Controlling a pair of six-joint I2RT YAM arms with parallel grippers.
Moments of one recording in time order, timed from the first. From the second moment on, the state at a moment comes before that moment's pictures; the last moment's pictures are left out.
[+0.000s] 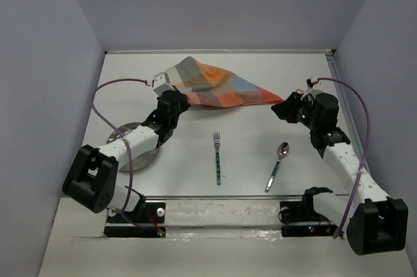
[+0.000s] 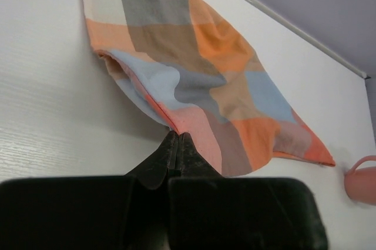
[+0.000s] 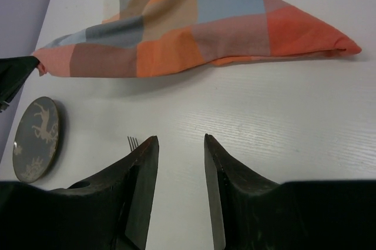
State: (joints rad) left arm -0.52 1.40 0.74 0.32 -0.41 -0.72; right arm 0.09 1.00 0.66 0.01 -0.40 0.46
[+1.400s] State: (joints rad) left arm -0.40 1.10 0.59 0.40 -0.32 -0.81; right arm 0.22 1.48 0.68 0.24 -0.11 0.66
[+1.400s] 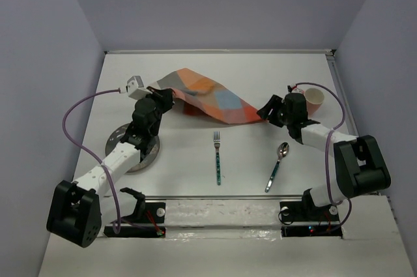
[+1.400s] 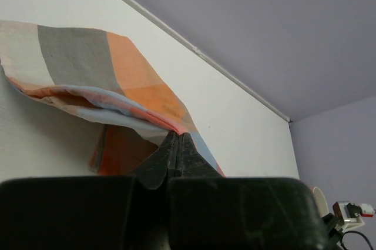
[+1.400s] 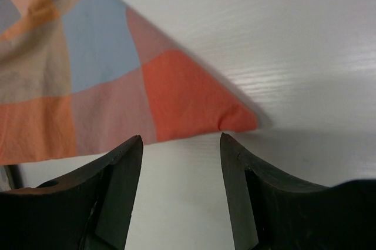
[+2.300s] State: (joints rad) left arm -0.40 1.08 0.58 0.42 -0.32 -0.81; right arm 0.22 1.60 0.60 0.40 -0.03 0.82
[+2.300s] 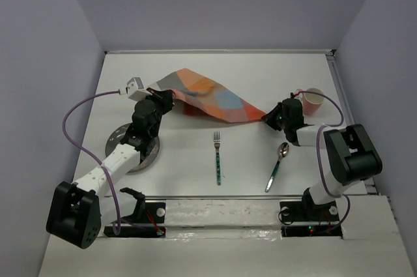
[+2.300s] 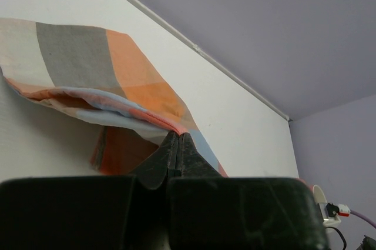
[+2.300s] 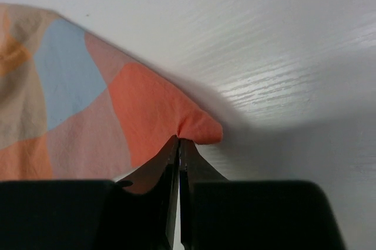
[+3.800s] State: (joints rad) left arm -0.38 0.99 0.77 0.46 -0.27 -0.82; right arm 0.22 0.96 0.98 -0.04 0.05 0.44
